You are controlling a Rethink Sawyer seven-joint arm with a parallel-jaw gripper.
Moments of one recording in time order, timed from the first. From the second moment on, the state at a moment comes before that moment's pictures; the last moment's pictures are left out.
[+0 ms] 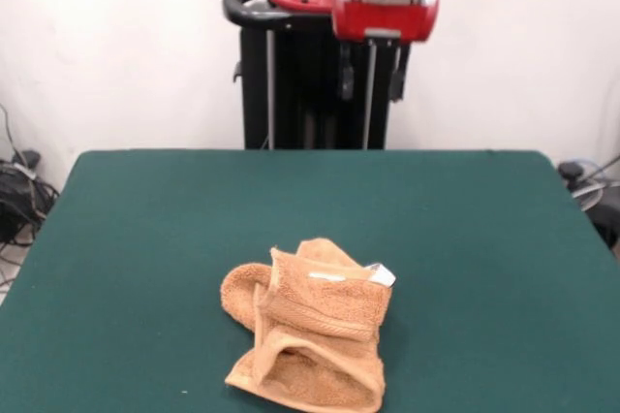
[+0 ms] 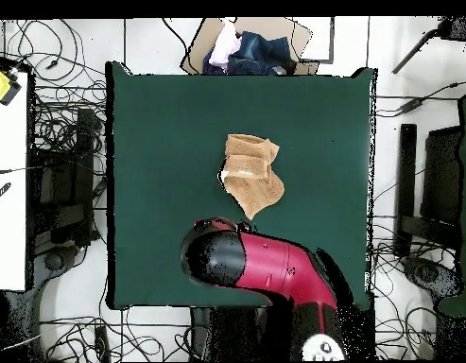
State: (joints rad) arm -0.23 -0.95 0.01 2.01 -0.03 0.50 1.57
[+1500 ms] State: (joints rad) arm -0.16 -0.77 0.03 2.16 -0.02 0.18 1.59
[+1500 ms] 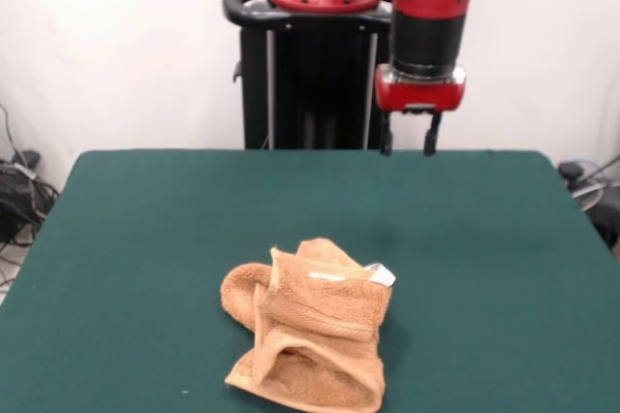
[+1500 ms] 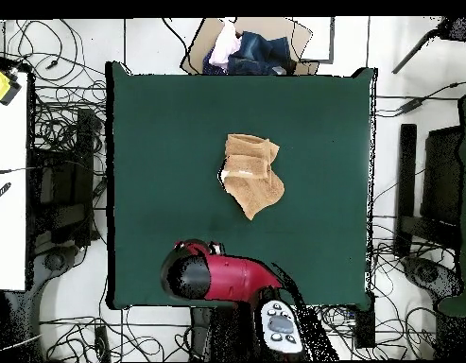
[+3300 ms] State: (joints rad) arm -0.19 -0.65 0.03 1.95 0.01 0.30 1.60
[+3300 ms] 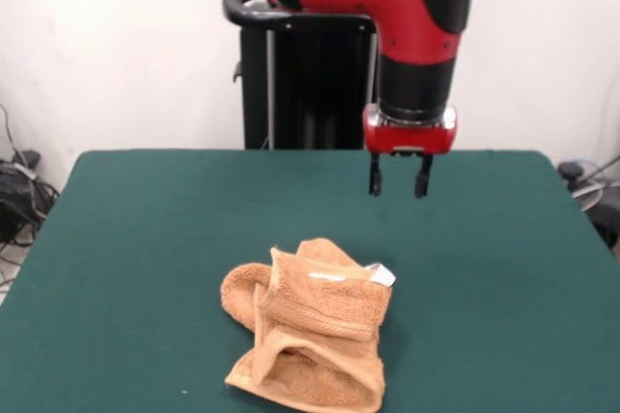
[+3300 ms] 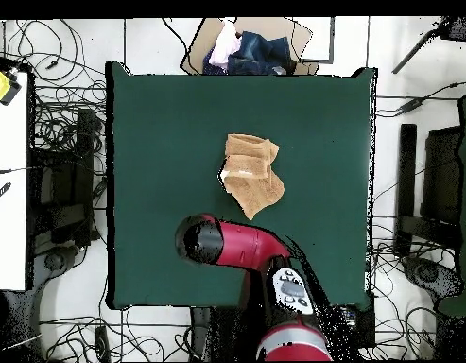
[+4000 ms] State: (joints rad) arm -0.19 -0.56 0.03 1.62 0.01 0.66 1.60
